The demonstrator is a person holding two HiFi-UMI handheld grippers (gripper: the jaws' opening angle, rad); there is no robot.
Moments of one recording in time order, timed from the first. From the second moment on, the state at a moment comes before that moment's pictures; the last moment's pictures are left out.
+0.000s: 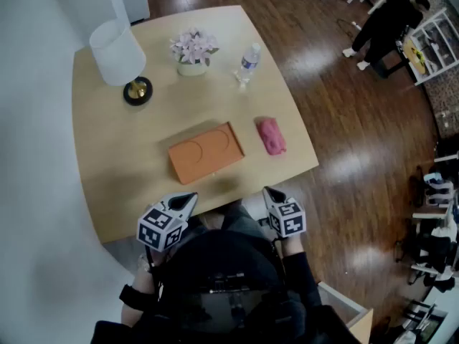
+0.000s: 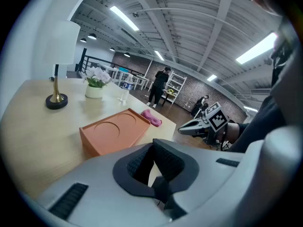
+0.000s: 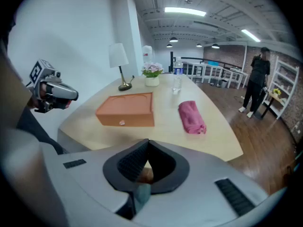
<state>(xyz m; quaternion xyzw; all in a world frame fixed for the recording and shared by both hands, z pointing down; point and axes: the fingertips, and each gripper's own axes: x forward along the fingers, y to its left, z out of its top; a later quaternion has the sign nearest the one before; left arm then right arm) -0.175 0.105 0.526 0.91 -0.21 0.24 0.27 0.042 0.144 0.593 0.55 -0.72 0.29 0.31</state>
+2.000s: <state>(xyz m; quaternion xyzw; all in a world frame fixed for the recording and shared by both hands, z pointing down) -0.238 0.043 0.574 0.80 -0.44 0.27 0.31 0.018 -0.003 0.566 0.48 -0.77 0.28 0.31</state>
